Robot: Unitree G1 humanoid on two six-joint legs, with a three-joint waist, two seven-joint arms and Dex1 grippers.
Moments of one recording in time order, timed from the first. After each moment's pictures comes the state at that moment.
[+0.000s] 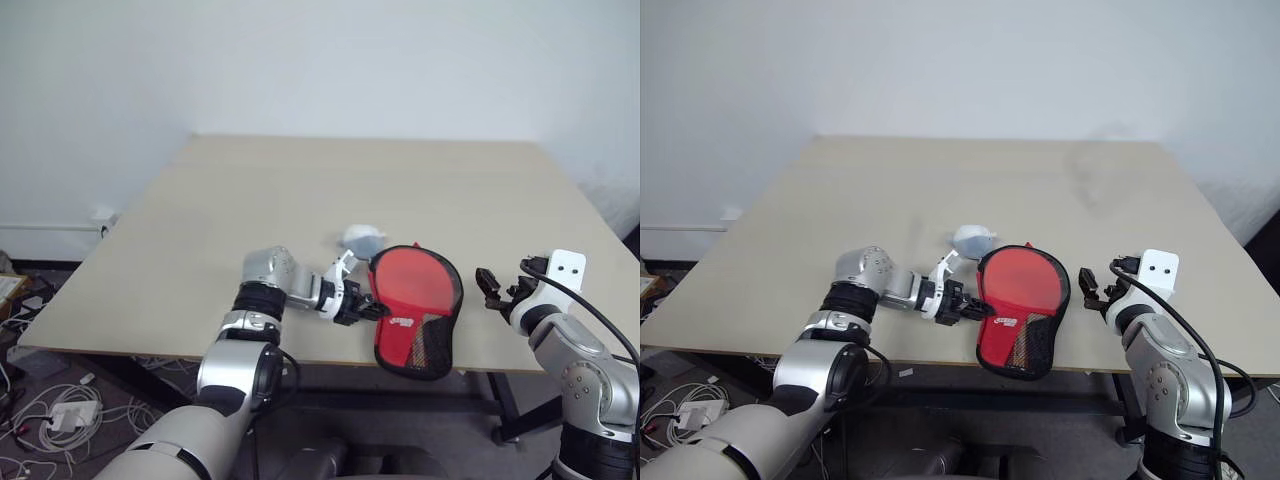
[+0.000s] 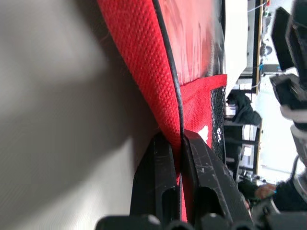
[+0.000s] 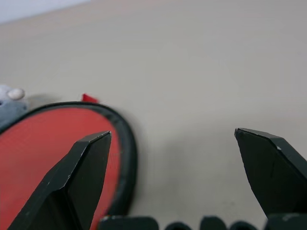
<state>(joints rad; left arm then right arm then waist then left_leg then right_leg) -0.89 0.10 0.11 0.67 -0.49 1.58 -0.63 -0.10 -0.26 -0.35 -0.45 0.46 0.94 0.02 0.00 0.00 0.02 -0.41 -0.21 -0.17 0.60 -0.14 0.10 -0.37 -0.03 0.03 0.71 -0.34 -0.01</state>
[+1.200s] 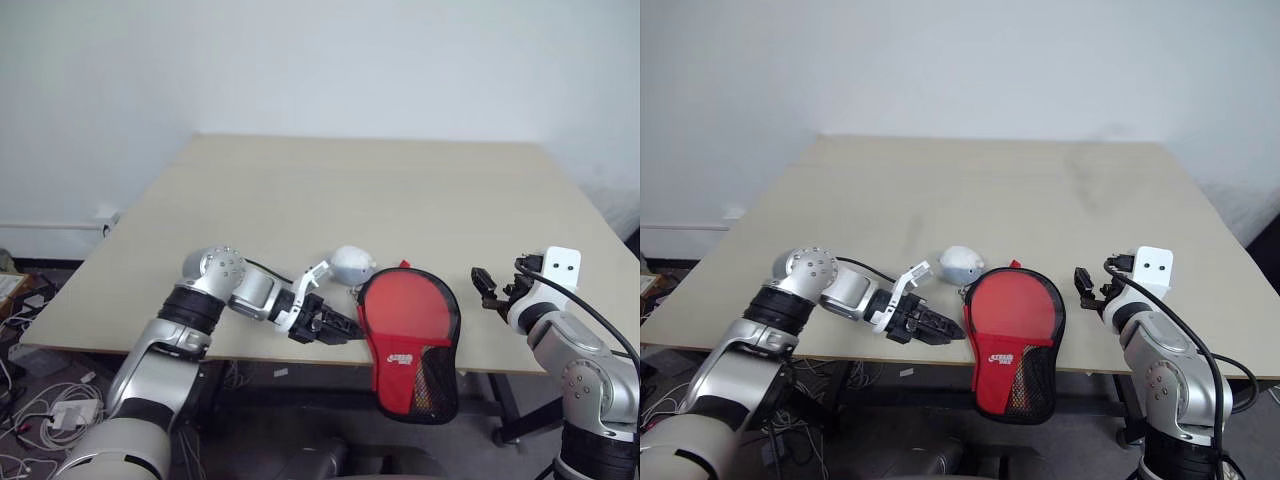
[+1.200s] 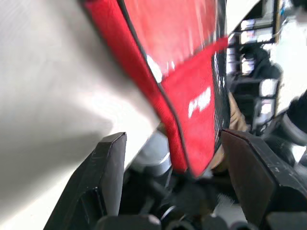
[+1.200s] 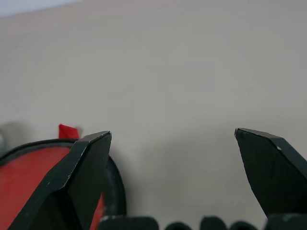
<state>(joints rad) -0.79 0.53 -0.32 0.37 -1.15 1.61 -0.54 -0.12 -0.27 -0.33 -0.48 0.46 0.97 0.02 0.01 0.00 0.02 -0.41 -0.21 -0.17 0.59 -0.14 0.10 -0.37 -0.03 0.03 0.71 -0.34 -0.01</state>
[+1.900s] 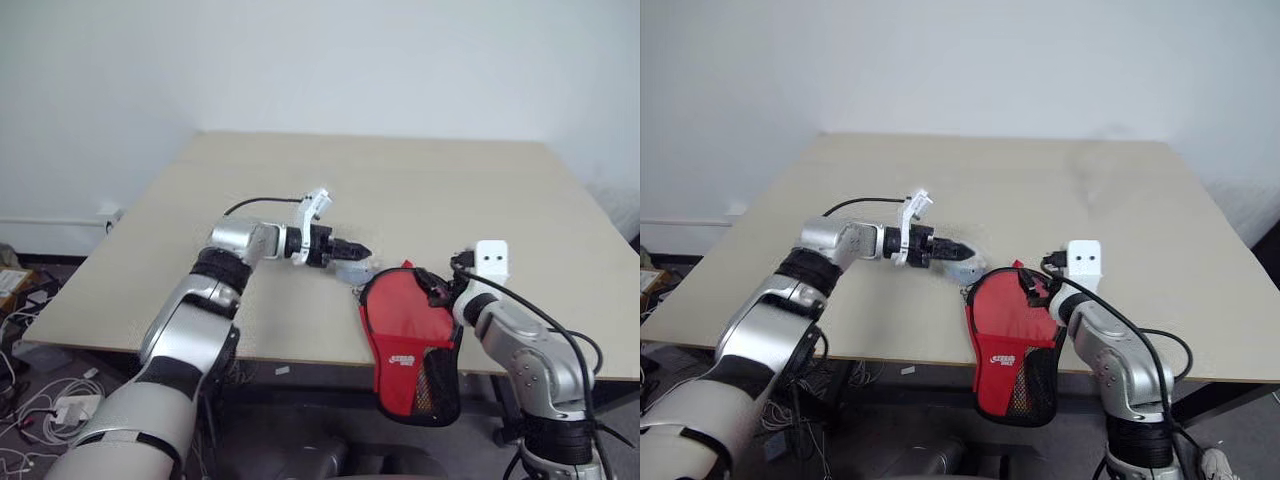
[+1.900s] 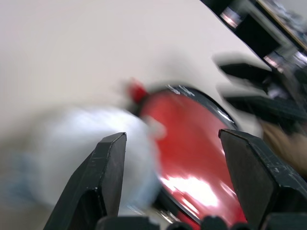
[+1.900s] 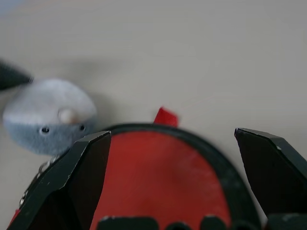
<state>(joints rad) -1.11 0.32 -0.29 1.00 -0.48 0.68 -0.98 -0.19 -0.18 -0.05 -0.42 0.39 0.94 0.04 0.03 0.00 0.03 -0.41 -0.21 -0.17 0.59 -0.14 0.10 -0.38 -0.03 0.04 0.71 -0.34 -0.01</state>
